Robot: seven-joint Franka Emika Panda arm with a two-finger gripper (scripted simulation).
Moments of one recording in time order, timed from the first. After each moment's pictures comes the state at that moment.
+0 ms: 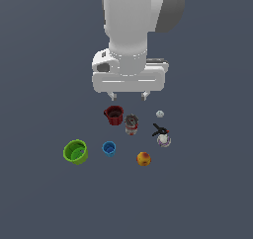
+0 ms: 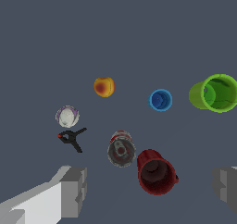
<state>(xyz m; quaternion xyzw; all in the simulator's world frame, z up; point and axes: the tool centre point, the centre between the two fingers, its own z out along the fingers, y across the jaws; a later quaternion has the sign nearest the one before) 0.004 0.008 0.309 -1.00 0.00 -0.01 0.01</state>
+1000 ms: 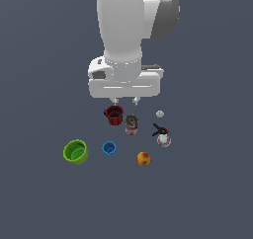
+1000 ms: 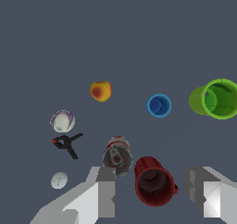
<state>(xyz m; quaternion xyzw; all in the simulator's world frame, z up) 0.014 -0.003 0.296 -1.00 -0.01 -0.01 0.02</state>
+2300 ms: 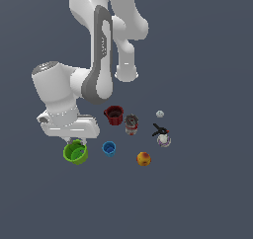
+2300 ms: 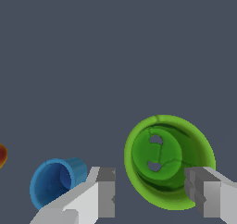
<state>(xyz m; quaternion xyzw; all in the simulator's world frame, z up) 0.081 -0.194 0.144 -0.98 0.07 -0.15 0.05</state>
